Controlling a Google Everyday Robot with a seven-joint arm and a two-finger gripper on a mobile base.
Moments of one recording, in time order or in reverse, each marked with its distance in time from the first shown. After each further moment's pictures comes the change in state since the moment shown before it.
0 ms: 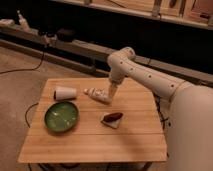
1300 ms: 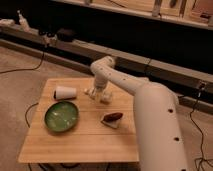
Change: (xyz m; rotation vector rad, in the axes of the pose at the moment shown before) arm 0.060 -0.004 0.101 0.074 -0.013 -0.068
